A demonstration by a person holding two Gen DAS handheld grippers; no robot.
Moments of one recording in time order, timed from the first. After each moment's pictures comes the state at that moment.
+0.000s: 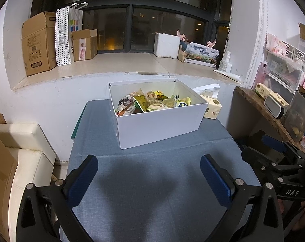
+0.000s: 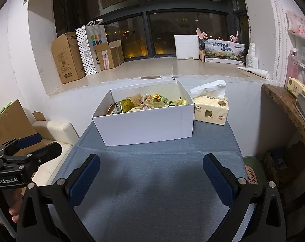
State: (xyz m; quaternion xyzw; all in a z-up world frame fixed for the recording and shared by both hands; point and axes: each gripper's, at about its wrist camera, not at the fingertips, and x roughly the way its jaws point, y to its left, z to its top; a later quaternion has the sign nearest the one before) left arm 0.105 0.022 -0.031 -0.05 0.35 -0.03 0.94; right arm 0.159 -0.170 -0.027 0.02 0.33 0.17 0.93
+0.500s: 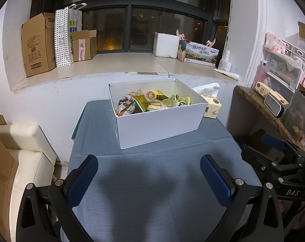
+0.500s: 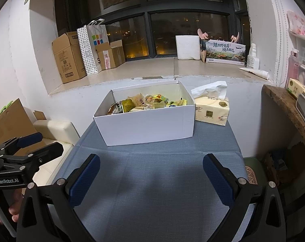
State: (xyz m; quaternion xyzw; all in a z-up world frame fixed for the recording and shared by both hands) left arm 0.105 0.021 -0.030 -0.04 0.35 -0.03 0.94; right arm 0.159 -0.170 -0.027 0.02 0.33 0.17 0.93
